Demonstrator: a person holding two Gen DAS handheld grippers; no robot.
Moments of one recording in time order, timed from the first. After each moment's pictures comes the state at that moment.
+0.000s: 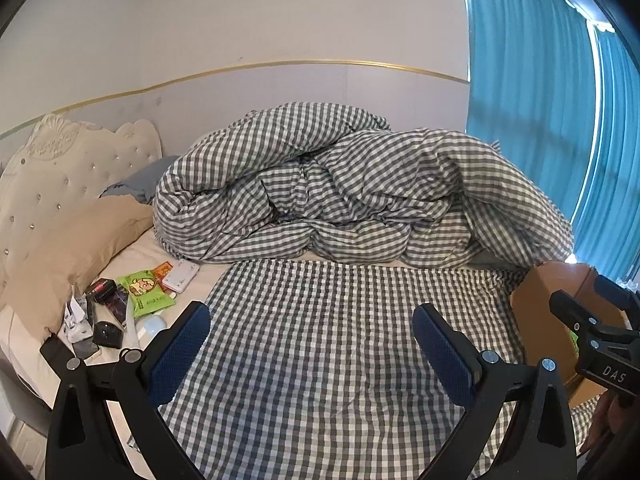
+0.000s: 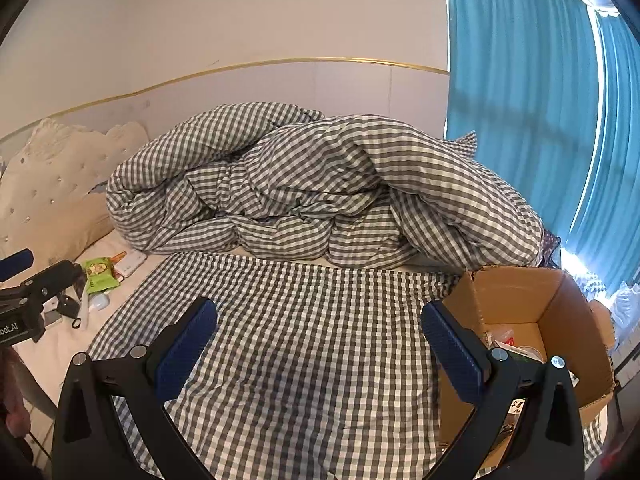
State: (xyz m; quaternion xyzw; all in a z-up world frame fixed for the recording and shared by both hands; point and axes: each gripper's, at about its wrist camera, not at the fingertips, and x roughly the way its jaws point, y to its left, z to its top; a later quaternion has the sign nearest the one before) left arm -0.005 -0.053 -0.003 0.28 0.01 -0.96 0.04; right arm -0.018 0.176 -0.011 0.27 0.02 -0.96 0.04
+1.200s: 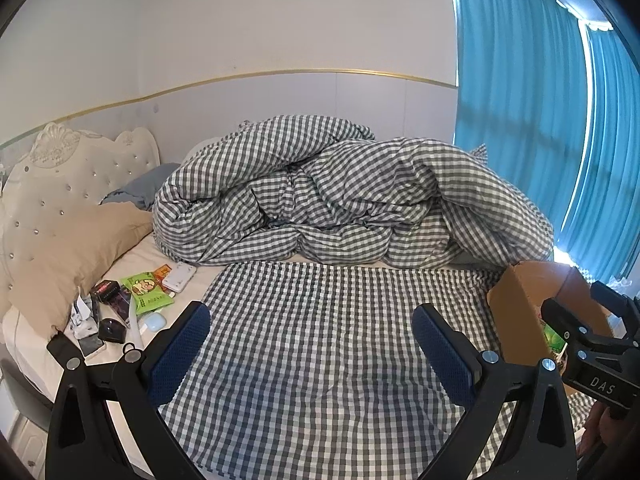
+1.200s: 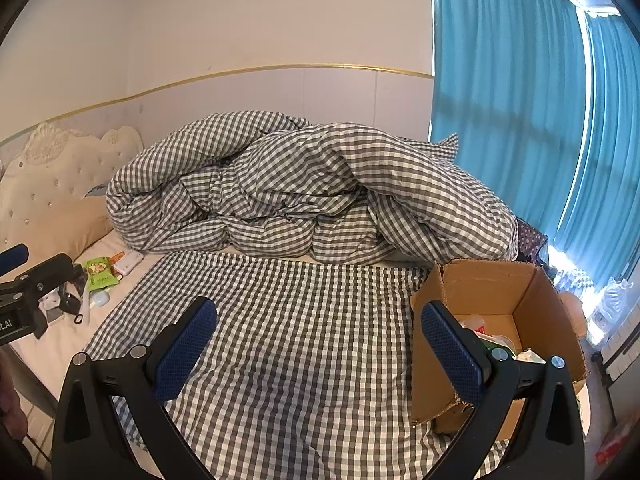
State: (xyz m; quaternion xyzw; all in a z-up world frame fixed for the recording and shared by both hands) left arm 0.037 -0.023 0.025 0.27 0.01 -0.96 0.03; right arm 0.027 0.197 0.010 0.26 0.02 -0.96 0.02
